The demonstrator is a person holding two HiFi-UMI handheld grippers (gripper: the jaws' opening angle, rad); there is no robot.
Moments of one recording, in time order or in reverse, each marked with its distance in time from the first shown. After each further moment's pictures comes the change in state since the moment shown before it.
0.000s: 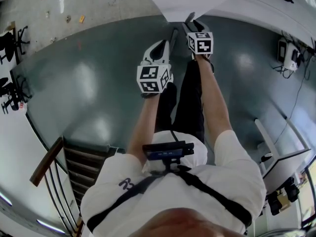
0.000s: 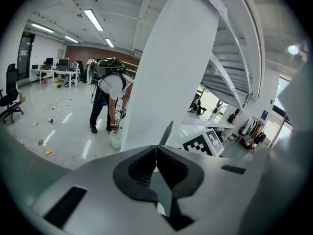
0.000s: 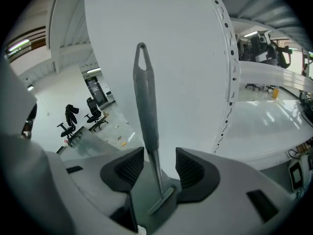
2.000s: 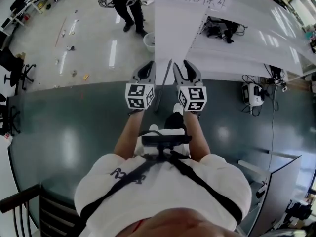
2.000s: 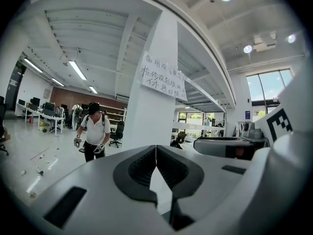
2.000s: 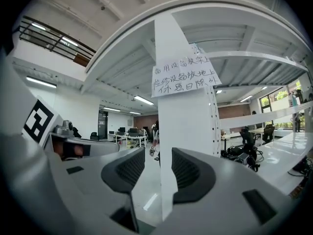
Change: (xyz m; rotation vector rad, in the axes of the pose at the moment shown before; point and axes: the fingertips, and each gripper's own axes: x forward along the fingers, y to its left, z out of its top) left arm -0.236 -0.080 0.201 0.243 -0.477 -0.107; right arm -0.403 0.206 0.200 -0.236 -0.737 -0.058
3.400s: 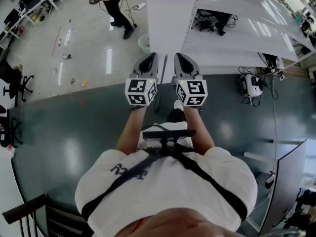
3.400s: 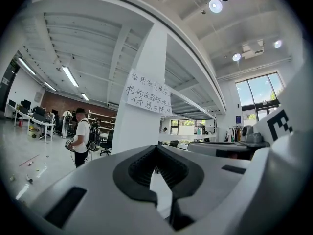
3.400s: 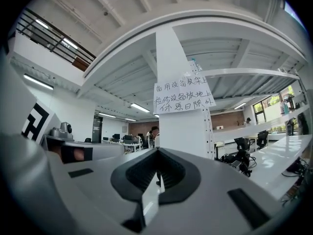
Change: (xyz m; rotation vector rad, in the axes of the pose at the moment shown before) left arm -0.033 -0.047 0.051 0.033 -0.113 -0.092; right arm -0.044 0.024 0.050 -0.003 -0.099 -0.060
